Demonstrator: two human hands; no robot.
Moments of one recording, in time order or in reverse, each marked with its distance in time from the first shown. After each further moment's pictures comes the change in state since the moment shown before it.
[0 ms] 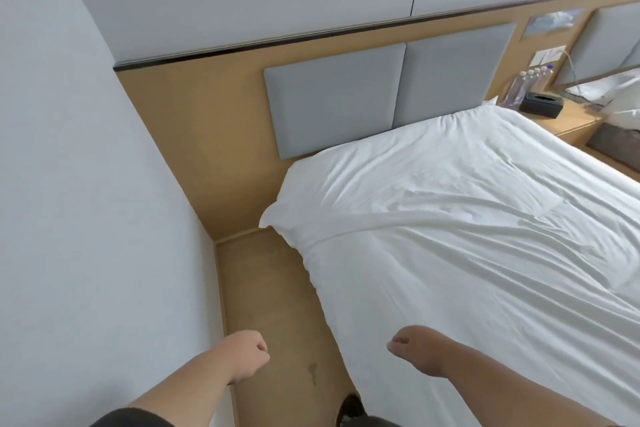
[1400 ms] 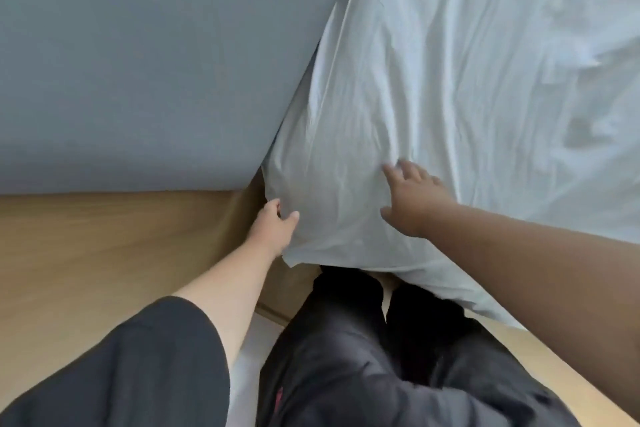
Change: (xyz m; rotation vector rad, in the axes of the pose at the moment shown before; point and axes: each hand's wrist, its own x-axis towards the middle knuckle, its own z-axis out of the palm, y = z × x) left_hand 0.819 0.056 -0.424 0.073 -0.184 0.148; right_hand 0.677 -0.240 -0.282 0.296 0.062 0.429
